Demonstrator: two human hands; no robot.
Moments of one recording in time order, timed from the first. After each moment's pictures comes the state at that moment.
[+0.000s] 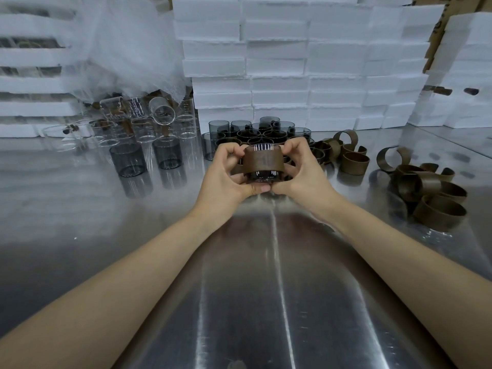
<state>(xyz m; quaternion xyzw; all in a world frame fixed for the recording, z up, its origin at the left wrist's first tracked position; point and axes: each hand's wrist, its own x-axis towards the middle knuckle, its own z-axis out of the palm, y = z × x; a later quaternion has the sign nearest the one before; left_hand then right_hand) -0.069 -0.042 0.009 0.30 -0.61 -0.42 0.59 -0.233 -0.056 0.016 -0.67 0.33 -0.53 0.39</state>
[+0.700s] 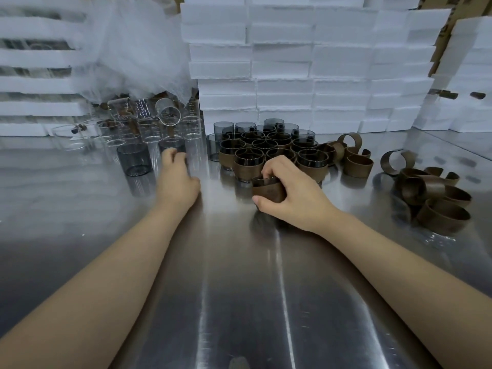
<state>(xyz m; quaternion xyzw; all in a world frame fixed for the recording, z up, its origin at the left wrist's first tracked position) 0.010 -0.085 -0.003 0.68 -0.63 -0.03 0.37 -0.228 -0.037 0.012 -0.83 0.41 -0.37 0.07</state>
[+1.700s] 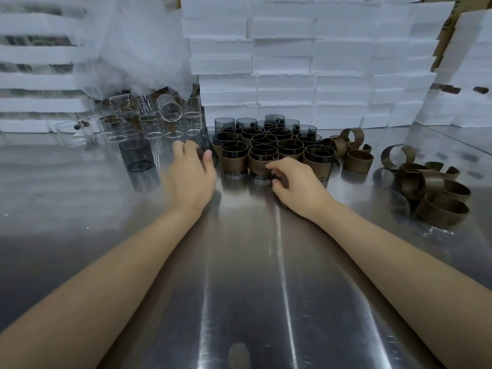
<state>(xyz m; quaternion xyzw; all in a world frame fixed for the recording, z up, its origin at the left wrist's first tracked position) -0.019 -0.063 0.001 0.67 -0.59 0.13 0.43 -0.234 -0.063 0.002 -0.81 0.48 -0.33 0.06</state>
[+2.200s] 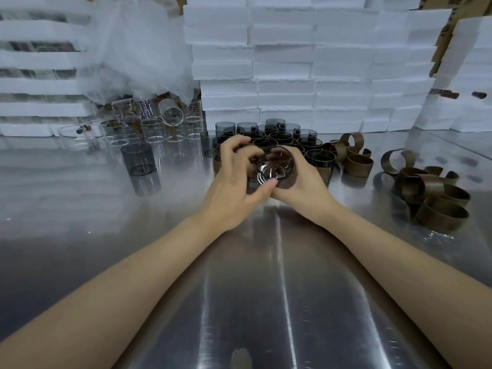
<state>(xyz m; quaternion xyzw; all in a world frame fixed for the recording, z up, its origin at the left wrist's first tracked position) -0.060 -0.041 0.003 0.37 -0.80 0.01 0.48 -0.233 -0.056 0.007 -0.75 0.39 -0.48 0.22</state>
